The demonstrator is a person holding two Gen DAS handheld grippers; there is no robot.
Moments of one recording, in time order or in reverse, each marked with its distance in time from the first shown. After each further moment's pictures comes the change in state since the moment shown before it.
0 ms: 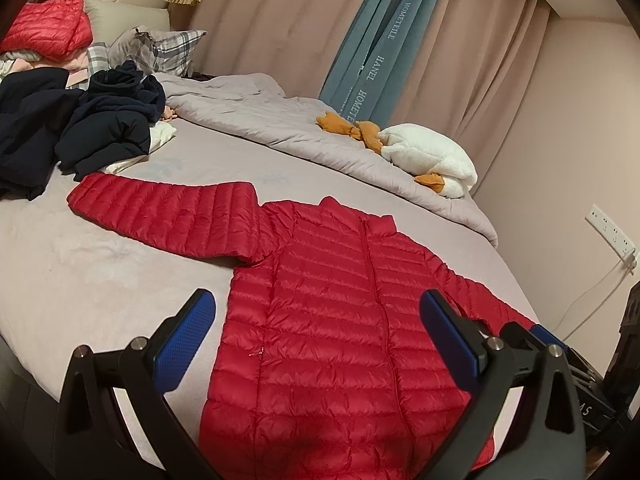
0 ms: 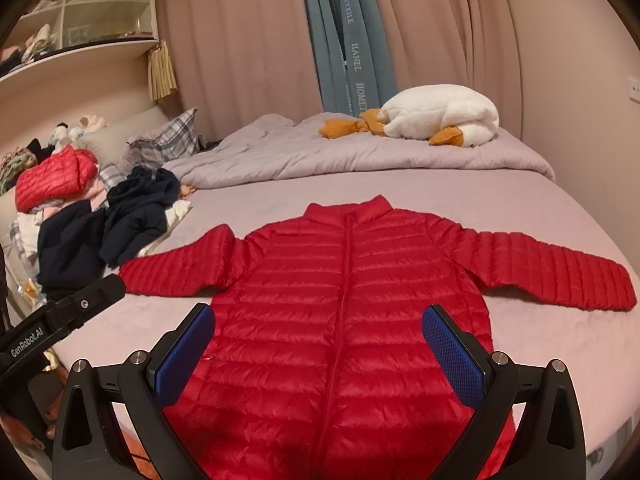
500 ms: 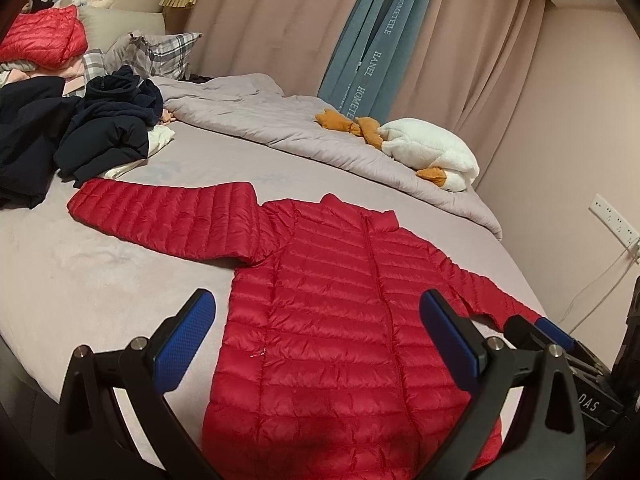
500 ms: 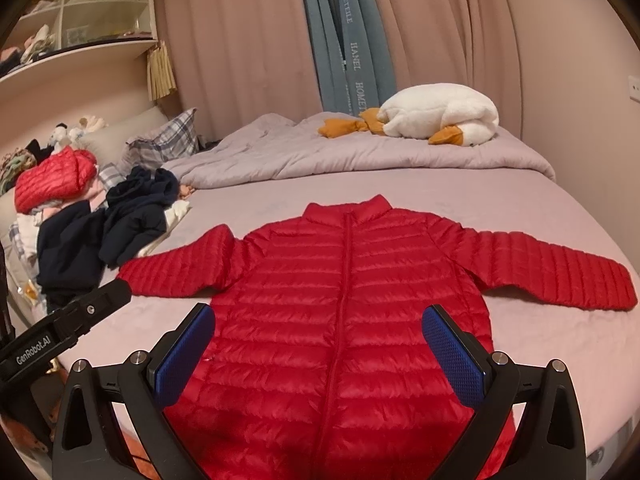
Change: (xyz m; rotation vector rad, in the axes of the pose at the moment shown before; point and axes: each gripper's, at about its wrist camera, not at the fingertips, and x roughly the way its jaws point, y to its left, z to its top) left arm 0.005 -0.006 -0.001 0.033 0.008 0.022; right arm 0.000 -0.001 -0.001 0.001 0.002 -0.003
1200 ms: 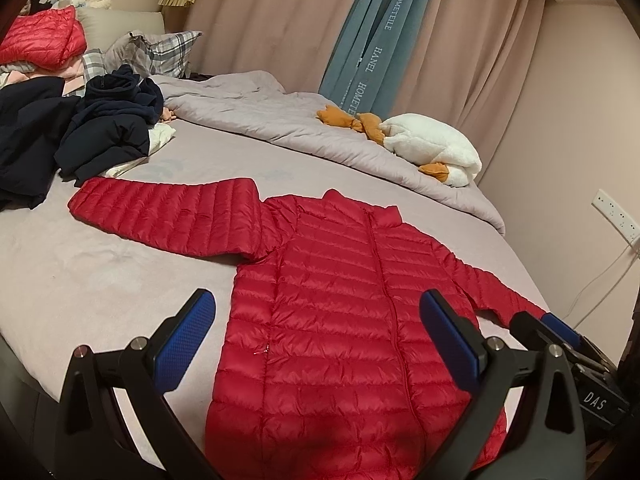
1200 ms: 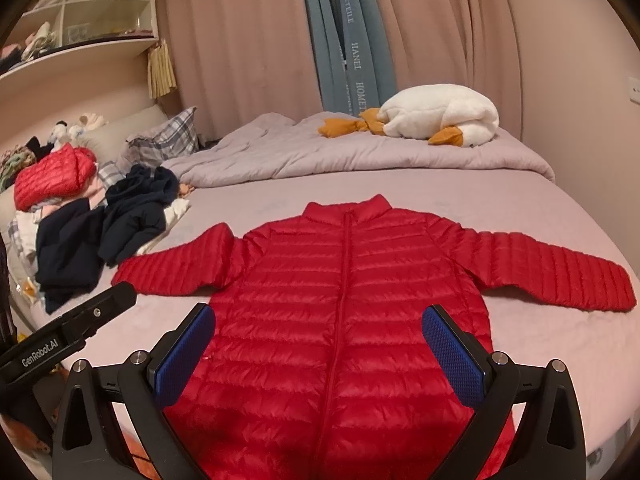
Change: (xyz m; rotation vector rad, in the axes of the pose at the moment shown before) left arm 0.004 0.000 -0.002 0.009 0.011 0.007; right arm 0.001 0.002 0.002 -0.006 0.003 -0.002
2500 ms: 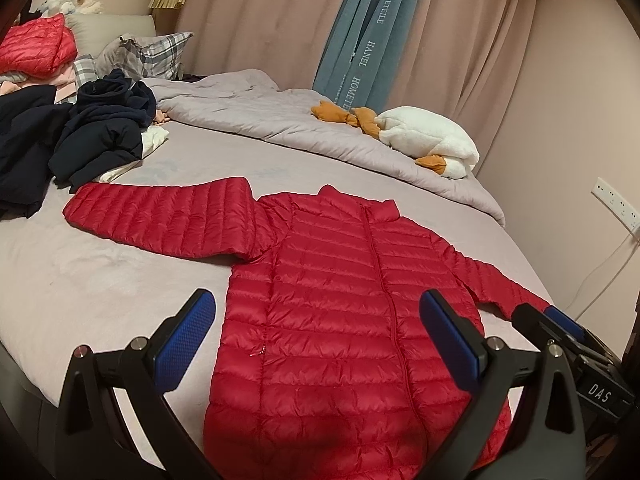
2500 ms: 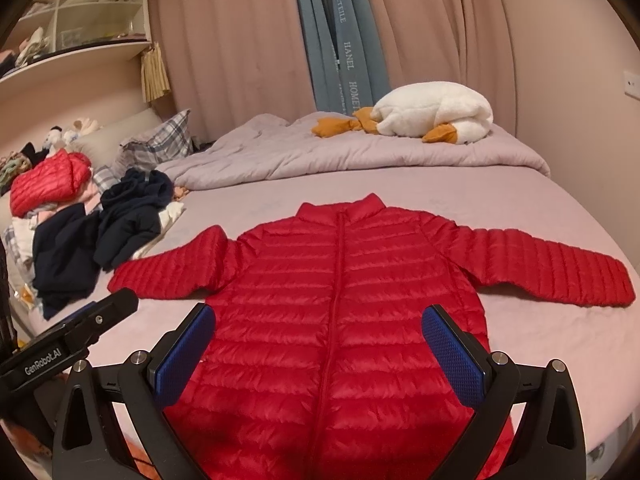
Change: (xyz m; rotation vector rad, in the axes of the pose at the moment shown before) left arm 0.005 -0.007 -0.002 0.033 0.014 -0.002; right arm 0.002 -0.006 -0.002 0.021 -0.004 -0.013
